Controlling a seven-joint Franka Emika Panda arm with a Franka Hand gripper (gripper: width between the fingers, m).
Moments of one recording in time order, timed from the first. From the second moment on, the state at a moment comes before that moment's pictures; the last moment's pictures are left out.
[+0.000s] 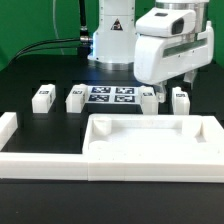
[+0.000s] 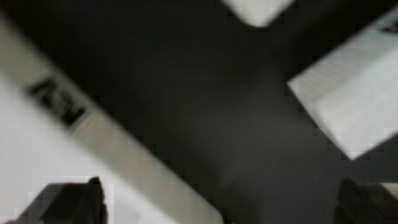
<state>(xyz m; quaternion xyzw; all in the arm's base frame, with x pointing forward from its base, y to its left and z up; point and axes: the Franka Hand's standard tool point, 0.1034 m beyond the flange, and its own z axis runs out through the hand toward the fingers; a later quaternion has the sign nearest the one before) 0.480 0.096 0.052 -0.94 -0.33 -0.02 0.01</state>
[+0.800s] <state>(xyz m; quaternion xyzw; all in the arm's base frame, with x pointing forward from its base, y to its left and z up) 0.462 0.118 0.044 -1.00 -0.06 0.00 0.03</state>
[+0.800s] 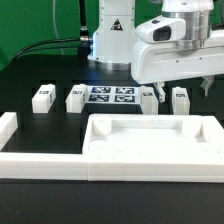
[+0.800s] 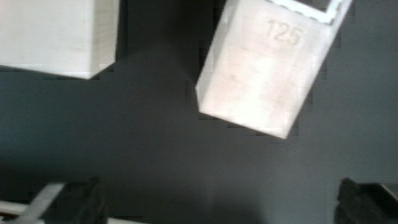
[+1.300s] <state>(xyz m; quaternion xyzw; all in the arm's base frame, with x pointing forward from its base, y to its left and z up) 0.443 0.128 0.044 -0.99 0.00 0.14 0.01</state>
